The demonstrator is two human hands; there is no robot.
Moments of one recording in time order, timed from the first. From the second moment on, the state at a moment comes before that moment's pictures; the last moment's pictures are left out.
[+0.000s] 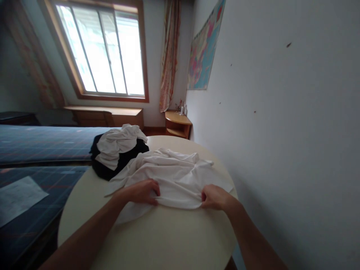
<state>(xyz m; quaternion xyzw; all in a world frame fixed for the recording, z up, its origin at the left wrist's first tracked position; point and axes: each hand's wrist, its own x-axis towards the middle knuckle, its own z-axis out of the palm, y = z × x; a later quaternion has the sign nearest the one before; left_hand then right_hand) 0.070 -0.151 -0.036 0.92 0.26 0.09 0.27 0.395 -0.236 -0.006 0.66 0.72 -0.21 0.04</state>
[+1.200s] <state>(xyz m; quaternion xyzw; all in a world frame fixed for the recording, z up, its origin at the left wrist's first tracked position) 0.026 -0.269 -0.047 0.92 0.37 0.00 0.15 0.374 -0.315 -0.008 0.62 0.77 -0.16 0.01</state>
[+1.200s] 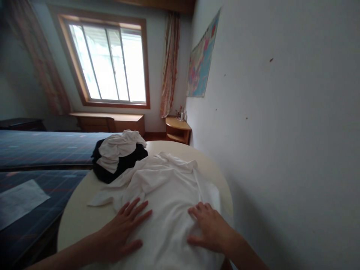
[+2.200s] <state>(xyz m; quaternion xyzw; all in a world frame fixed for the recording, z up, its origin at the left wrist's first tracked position) 0.034 -0.211 -0.068 0.85 0.52 0.07 0.03 0.309 -0.270 -0.051 0.58 0.80 -0.16 0.00</state>
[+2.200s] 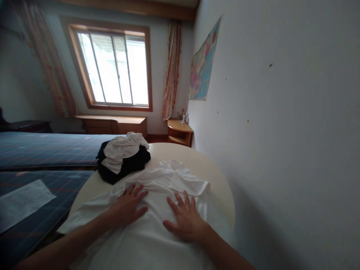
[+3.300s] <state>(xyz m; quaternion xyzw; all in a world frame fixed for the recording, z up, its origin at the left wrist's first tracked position) 0.098 -0.101 -0.033 0.76 0.64 0.14 0.00 0.389 -0.144 -0.048 0.81 0.58 0.08 -0.05</state>
